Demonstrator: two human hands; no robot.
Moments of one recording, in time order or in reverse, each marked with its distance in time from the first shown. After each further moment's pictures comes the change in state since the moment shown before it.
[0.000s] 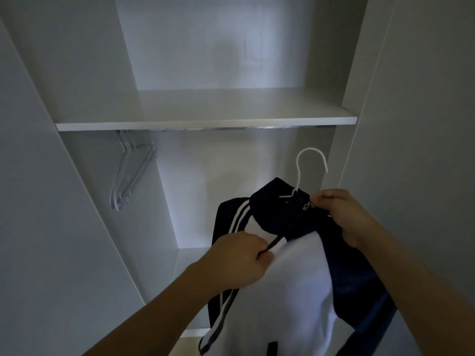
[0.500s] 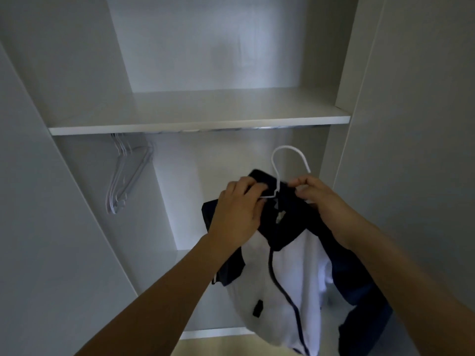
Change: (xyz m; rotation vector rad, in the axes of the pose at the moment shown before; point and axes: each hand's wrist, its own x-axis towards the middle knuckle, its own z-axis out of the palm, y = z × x) left_hand 0.063 -0.008 -0.008 0.071 0.516 0.068; right_hand -0.021 -0.020 0.015 0.069 -0.213 -0.119
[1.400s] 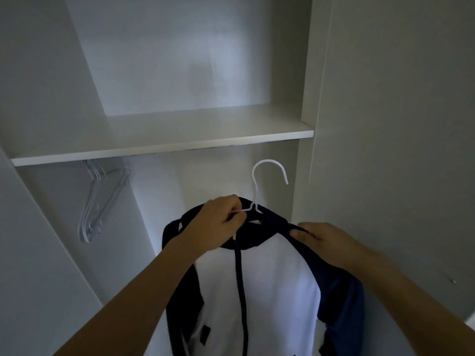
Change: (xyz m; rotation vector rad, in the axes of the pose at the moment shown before) left_hand 0.028 -0.005 -0.015 -0.254 -0.292 -0.013; right_hand -0.025 0.042 -0.071 -0.834 -0.032 0.008
